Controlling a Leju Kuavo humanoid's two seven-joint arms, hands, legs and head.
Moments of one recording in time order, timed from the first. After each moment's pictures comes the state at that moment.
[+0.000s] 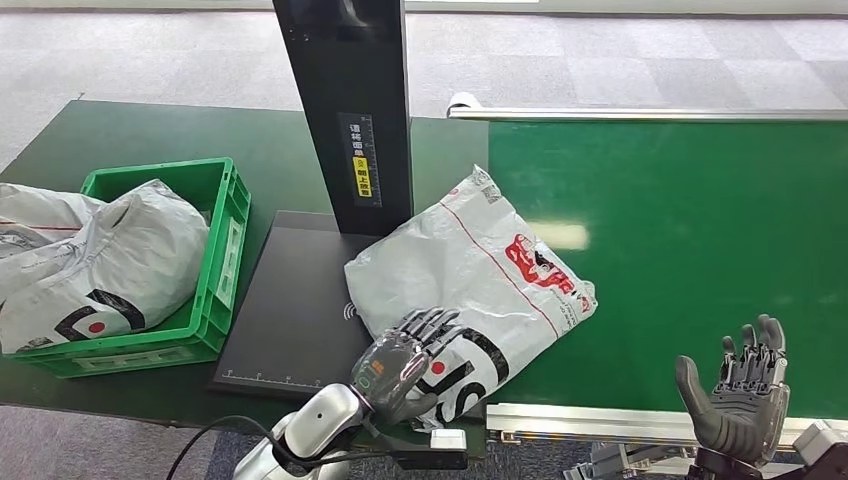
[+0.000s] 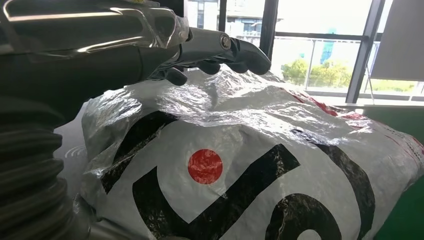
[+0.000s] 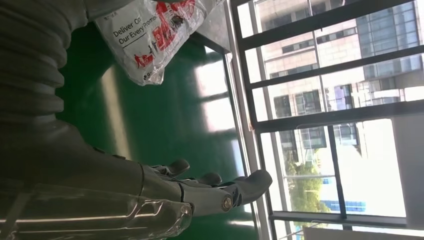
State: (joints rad) left arm -0.25 -0.10 -0.62 -1.19 -1.28 0.24 -0.18; right arm 0.12 0.21 -0.41 -1.62 -0.06 0.21 -0.37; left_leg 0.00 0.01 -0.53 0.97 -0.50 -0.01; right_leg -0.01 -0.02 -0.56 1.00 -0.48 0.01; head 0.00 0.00
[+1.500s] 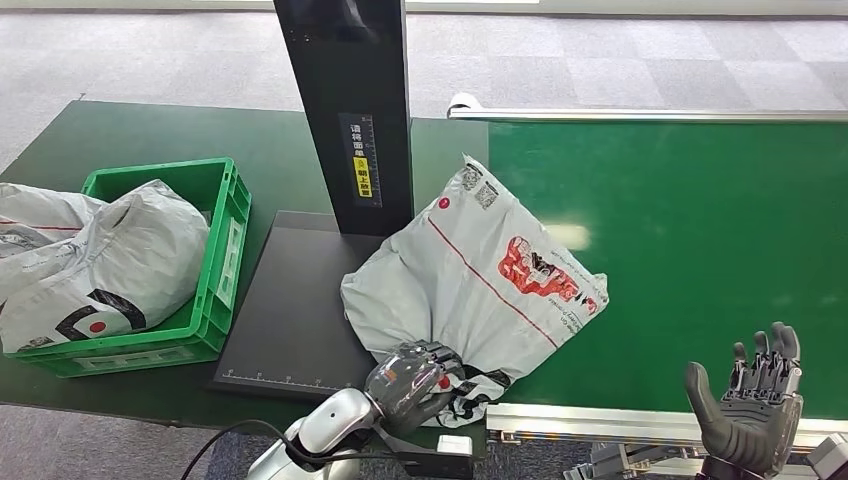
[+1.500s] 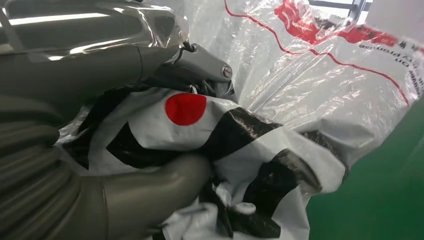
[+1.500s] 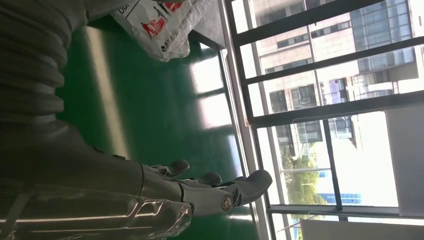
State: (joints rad) left arm -0.28 -0.13 -0.64 -1.05 -1.17 0.20 -0.25; right arm 0.14 0.24 -0.42 -1.66 -0.07 0.21 -0.37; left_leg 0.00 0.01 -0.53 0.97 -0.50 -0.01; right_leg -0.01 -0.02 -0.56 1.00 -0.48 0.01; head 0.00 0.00
